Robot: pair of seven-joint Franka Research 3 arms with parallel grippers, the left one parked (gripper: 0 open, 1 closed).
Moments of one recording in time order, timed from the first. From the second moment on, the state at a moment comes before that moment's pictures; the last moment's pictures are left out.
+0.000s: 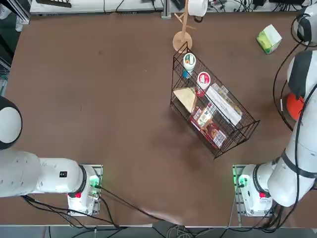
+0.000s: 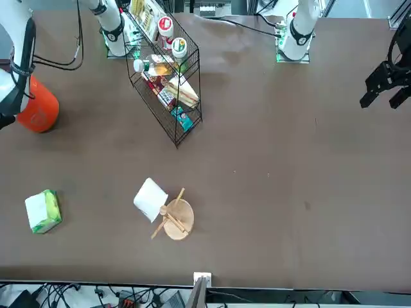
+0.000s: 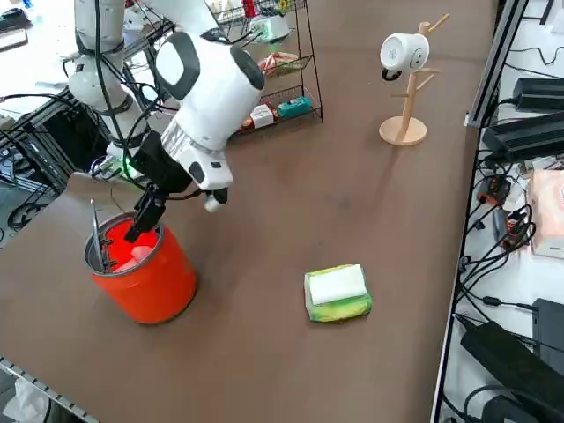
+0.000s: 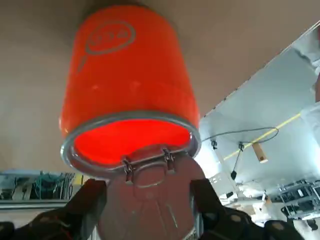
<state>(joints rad) 0.58 0.50 -1.12 -1.83 -0.33 1.77 -0.91</state>
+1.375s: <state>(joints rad) 0.71 0.46 -1.12 -1.31 0.32 1.53 -0.55</state>
